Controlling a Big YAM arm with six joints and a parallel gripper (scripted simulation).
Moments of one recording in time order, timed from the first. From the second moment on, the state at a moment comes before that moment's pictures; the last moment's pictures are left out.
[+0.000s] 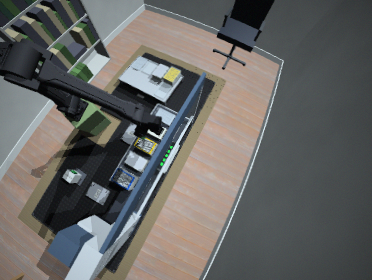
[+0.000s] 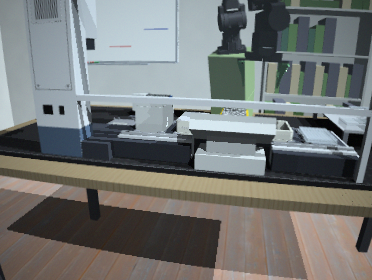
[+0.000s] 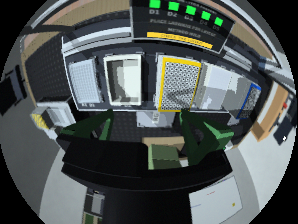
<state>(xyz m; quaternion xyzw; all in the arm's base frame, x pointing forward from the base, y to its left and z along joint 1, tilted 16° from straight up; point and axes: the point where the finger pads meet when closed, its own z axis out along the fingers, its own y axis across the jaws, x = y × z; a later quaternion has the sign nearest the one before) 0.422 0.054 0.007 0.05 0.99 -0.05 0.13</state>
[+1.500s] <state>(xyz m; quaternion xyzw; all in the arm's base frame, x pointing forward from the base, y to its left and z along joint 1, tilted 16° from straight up) 0.428 0.111 0.004 0.05 0.99 -0.05 0.13</state>
